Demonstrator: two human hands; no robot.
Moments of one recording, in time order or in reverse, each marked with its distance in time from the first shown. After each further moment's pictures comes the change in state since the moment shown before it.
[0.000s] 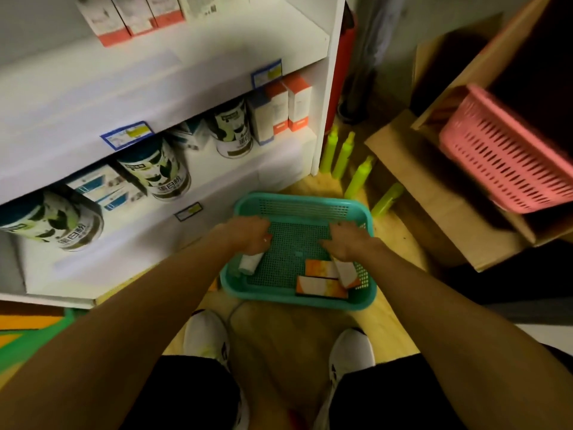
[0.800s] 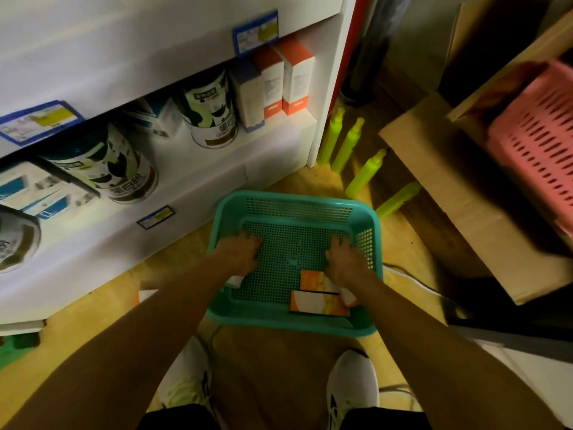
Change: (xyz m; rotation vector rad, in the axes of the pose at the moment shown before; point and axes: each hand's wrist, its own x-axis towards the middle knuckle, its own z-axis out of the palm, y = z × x) left_hand 0.087 -0.029 0.075 -0.042 -0.057 -0.092; right_hand 0.067 0.026 0.085 -0.023 0.008 0.178
